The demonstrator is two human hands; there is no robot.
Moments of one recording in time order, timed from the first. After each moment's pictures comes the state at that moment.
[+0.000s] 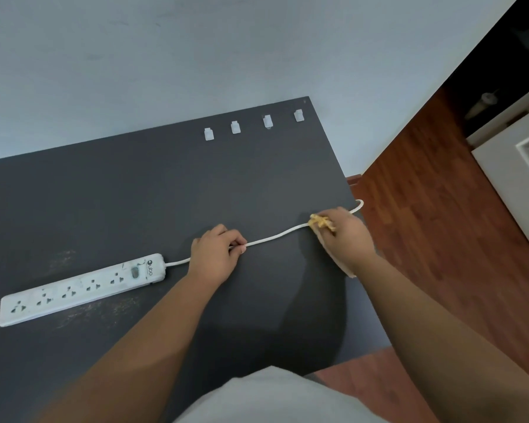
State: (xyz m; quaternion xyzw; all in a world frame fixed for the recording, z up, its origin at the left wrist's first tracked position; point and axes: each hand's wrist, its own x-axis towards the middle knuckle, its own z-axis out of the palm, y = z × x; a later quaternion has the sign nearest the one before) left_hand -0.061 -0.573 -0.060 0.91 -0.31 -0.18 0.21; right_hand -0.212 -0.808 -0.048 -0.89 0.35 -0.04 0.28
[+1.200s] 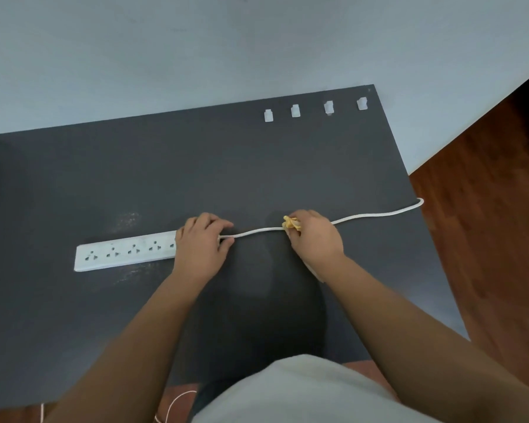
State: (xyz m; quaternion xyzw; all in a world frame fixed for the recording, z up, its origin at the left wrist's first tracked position) left_hand -0.038 -0.458 -0.041 0.95 -0.26 -0.08 0.14; right_hand -0.132 -0.670 -0.046 -0.92 0.26 0.04 0.29
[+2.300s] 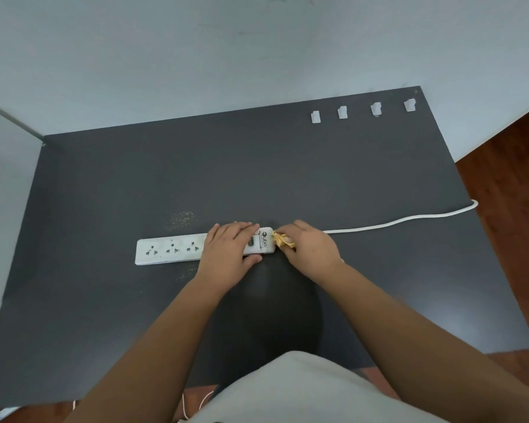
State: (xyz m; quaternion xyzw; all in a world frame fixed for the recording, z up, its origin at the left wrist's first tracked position) left_hand -0.006 -0.383 -0.046 0.92 -0.35 -0.11 0.12; right_hand -0.092 -0.564 -0.037 -0.95 0.13 0.05 0.30
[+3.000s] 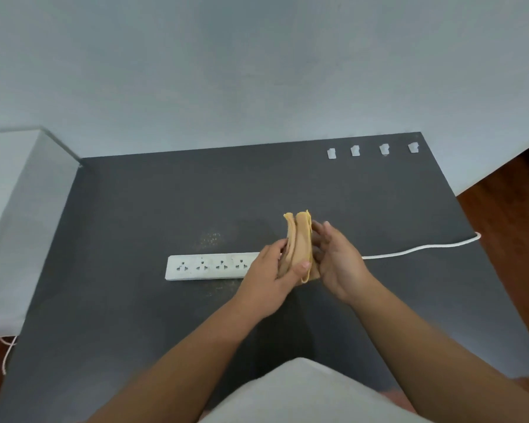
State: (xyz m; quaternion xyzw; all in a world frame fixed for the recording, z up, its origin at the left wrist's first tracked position) left_hand -0.031 -0.388 0.018 0.82 -0.24 -0.26 0.45; right_hand -0.076 -0.537 0.032 -0.40 0.37 0.02 0.84
